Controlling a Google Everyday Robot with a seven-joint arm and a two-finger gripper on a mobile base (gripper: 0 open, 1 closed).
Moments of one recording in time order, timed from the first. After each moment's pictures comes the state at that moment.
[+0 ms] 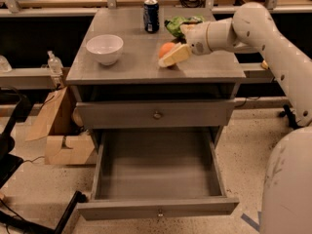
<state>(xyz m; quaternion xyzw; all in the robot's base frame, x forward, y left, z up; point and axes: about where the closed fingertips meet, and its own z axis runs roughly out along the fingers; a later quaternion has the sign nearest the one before) 0.786 -0.069 0.886 -0.48 0.68 0.20 0.51</state>
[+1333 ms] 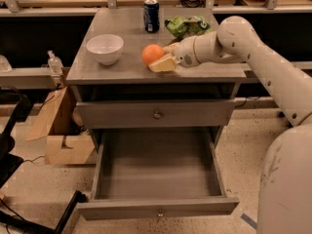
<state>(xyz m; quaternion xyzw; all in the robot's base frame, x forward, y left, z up) 0.767 -0.030 0.838 -0.50 0.69 0.24 0.46</state>
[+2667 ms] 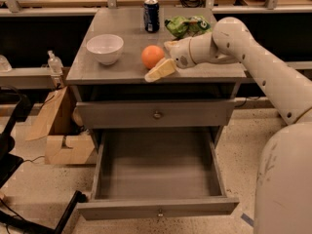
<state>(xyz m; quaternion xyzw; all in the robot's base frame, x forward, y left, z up) 0.766 -0.018 0.833 -0.50 0.69 0.25 0.46</state>
